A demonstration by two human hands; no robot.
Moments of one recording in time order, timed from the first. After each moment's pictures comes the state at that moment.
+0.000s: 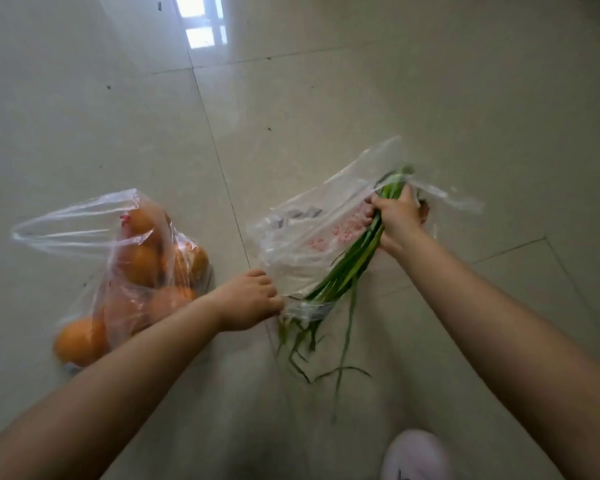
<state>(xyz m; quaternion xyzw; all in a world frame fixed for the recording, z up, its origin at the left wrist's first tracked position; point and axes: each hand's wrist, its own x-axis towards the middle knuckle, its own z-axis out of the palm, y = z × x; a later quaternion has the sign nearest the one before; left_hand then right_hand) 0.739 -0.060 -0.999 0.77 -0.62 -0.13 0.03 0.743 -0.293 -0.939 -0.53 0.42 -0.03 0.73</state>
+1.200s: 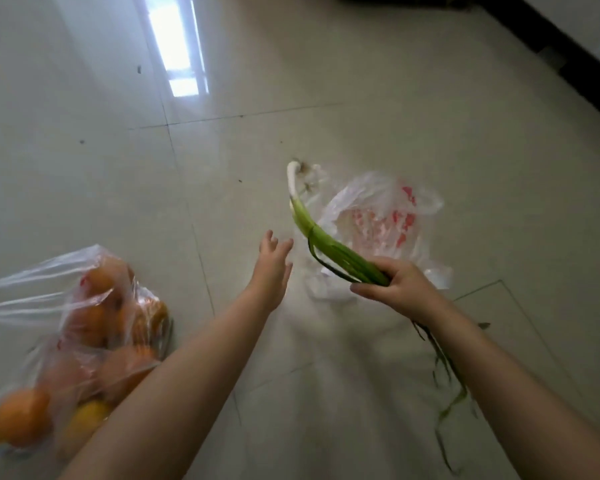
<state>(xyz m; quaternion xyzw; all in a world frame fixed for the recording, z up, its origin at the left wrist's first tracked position) 0.778 -0.193 -0.938 0.46 0.26 -0.33 0.79 0.688 -0.344 -0.887 -0.88 0.12 0.10 0.45</state>
